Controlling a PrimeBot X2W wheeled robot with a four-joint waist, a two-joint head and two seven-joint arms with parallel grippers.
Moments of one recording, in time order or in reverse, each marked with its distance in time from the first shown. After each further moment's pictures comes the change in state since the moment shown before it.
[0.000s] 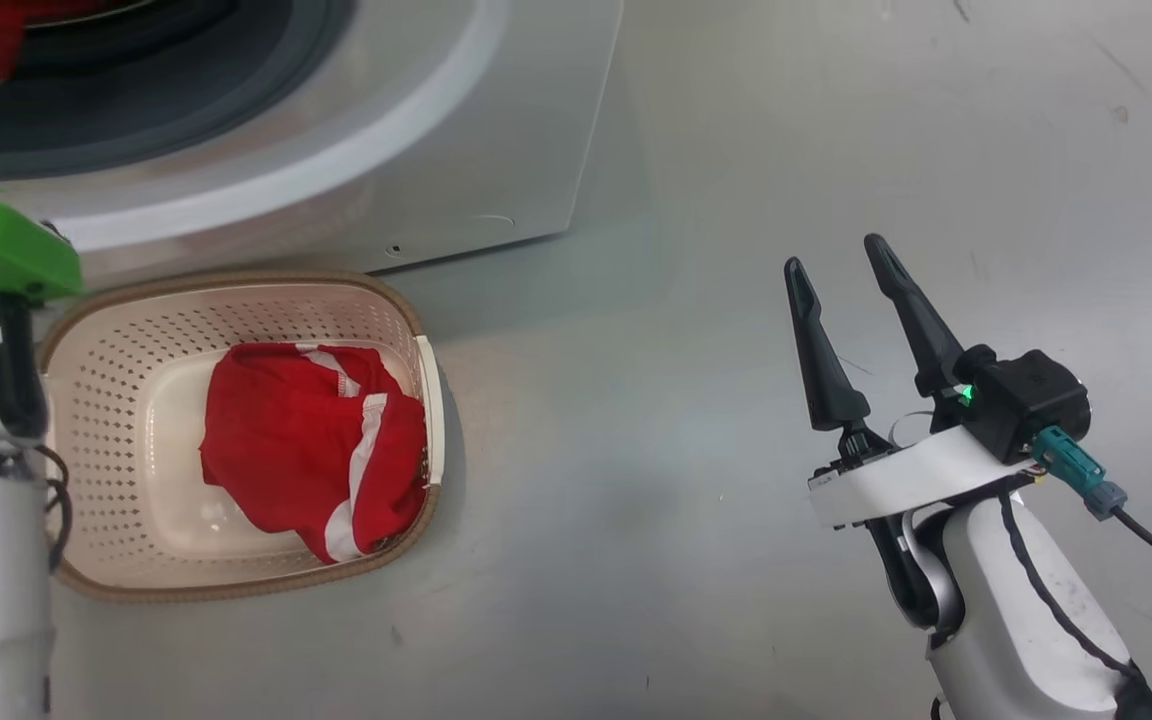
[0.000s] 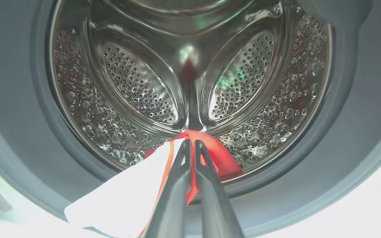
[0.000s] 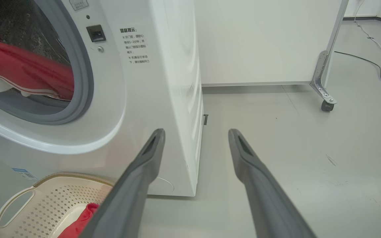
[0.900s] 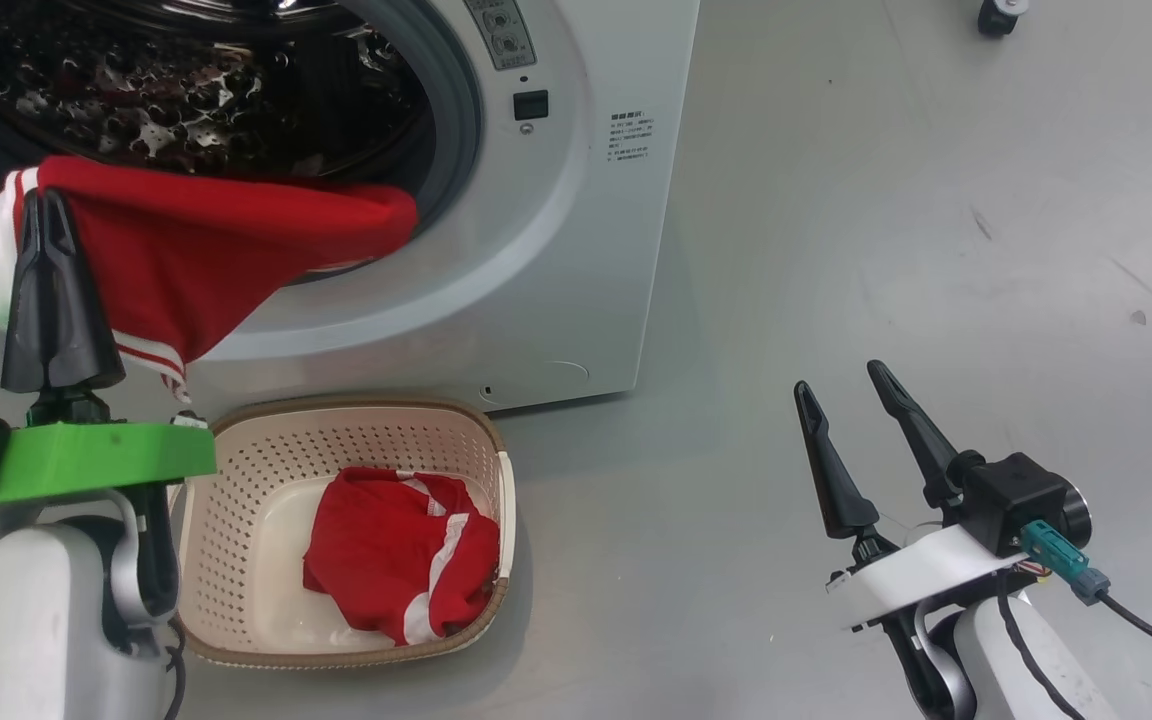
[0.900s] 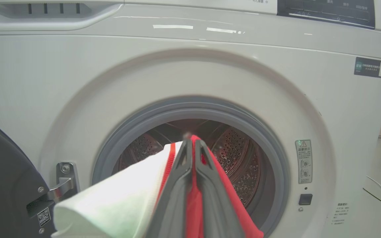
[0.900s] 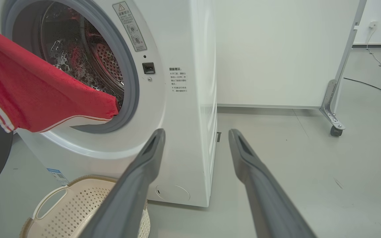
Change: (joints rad) left arm 0.332 -0.099 -0.049 -0.233 0.040 0.026 -0.211; right arm 0.162 -0.021 -0.010 0.032 -0.021 0.000 0.000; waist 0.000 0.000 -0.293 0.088
